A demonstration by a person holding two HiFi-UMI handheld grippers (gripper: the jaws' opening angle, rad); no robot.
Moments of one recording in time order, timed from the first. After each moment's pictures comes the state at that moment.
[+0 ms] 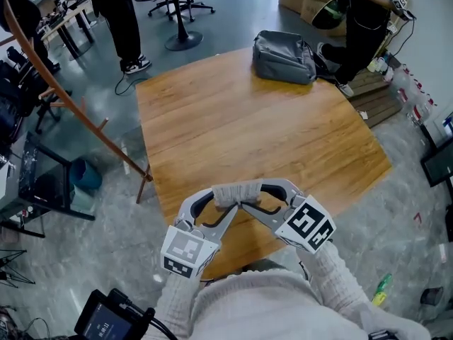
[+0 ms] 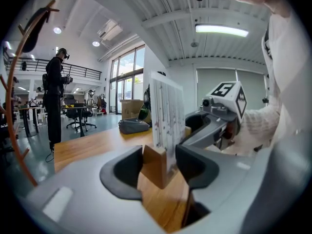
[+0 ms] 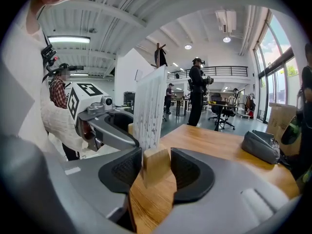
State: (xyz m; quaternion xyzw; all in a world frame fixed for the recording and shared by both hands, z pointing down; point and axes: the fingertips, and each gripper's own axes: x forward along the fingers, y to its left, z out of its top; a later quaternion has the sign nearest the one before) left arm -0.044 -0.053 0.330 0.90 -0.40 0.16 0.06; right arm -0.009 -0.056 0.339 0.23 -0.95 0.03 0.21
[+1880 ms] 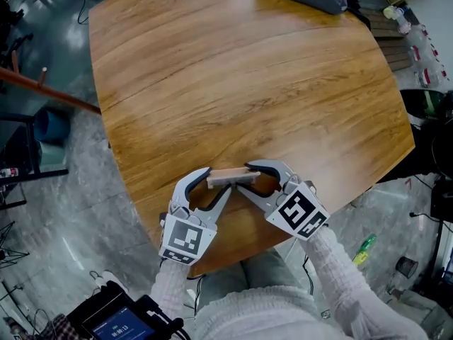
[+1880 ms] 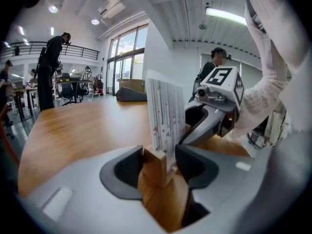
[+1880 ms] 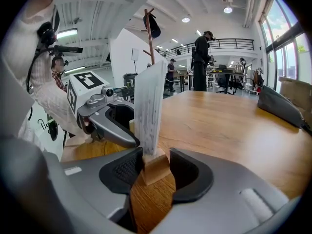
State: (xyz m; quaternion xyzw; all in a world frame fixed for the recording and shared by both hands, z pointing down) left arm -0.051 -0.097 0.520 0.89 -0.37 0.23 0.12; right arm -0.018 -0.098 0.530 0.18 -0.93 0.11 0.31
